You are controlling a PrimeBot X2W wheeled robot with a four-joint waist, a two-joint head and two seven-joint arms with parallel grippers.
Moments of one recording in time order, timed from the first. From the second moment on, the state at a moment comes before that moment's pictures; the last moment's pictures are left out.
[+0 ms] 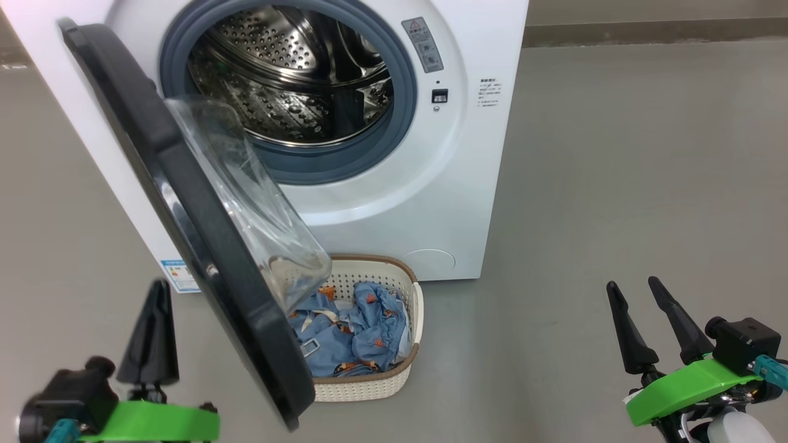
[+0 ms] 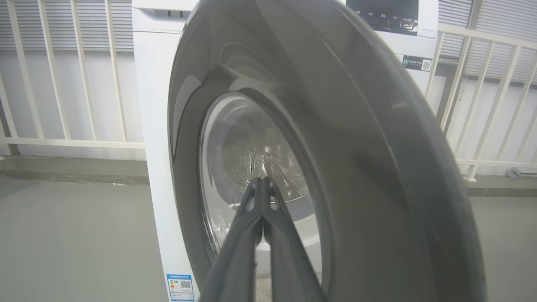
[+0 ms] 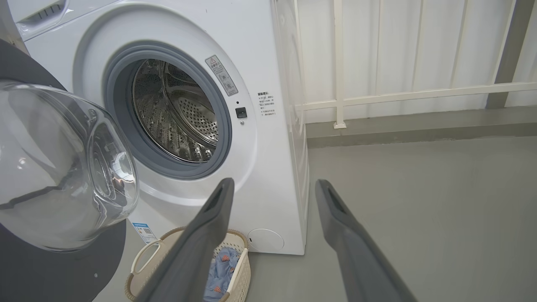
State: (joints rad) left arm -0.05 0.10 -0.03 0.02 -0.27 -0.08 -0.26; right arm -0.14 -0.22 0.06 0.28 0.41 0.13 -0.25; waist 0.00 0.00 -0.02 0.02
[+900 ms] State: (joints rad) left arm -0.03 0.06 -0.35 -0.26 -0.29 -0.09 -0.14; right arm -0.14 -0.20 0.07 0.28 0.41 0.13 -0.25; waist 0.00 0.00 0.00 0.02
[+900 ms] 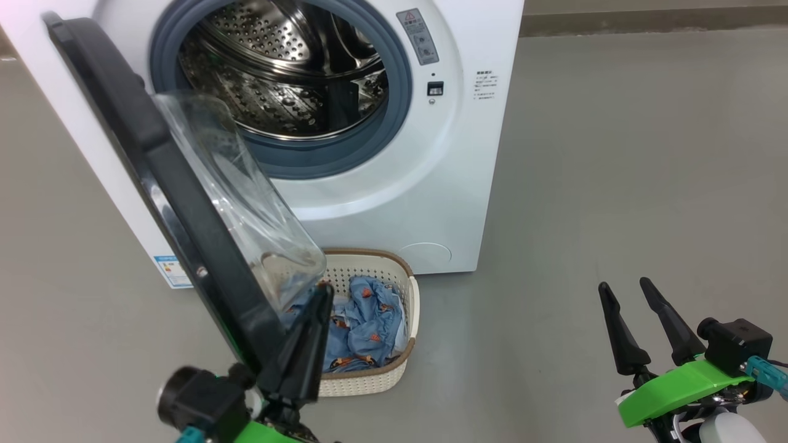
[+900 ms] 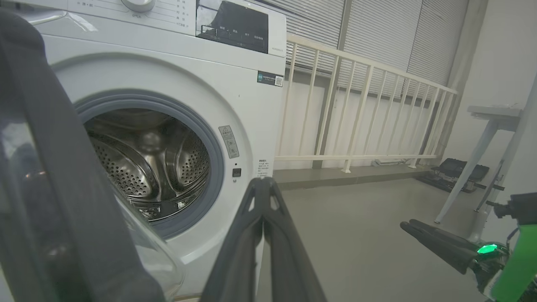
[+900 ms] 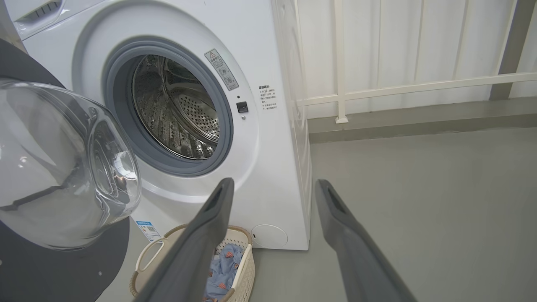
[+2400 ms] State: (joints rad) left arm -0.04 0.11 -0.28 0.07 -0.40 0.01 -0.21; right arm -0.14 -0.18 0.08 0.30 0.42 0.13 -0.25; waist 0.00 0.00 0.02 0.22
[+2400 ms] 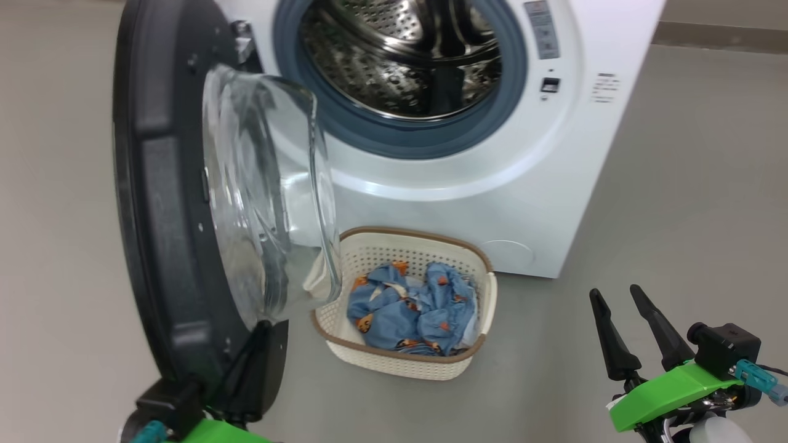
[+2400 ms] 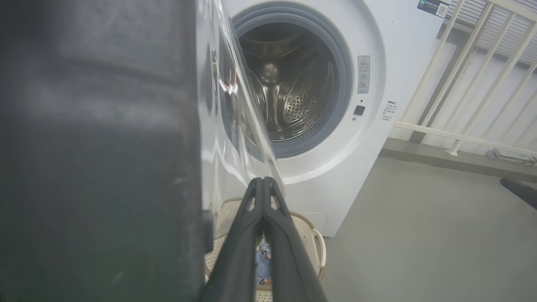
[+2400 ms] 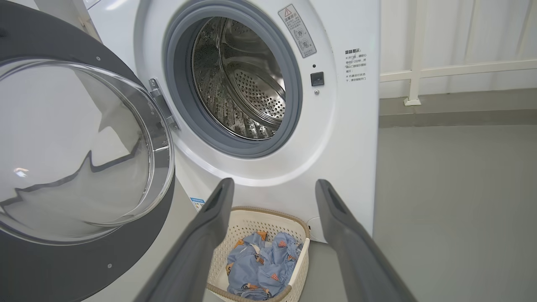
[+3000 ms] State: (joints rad) left arm -0.06 0.22 -0.13 0.09 -0.44 0.08 -0.15; right arm -0.14 -0.16 0.06 0.30 0.42 0.13 -0.25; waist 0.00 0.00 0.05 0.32
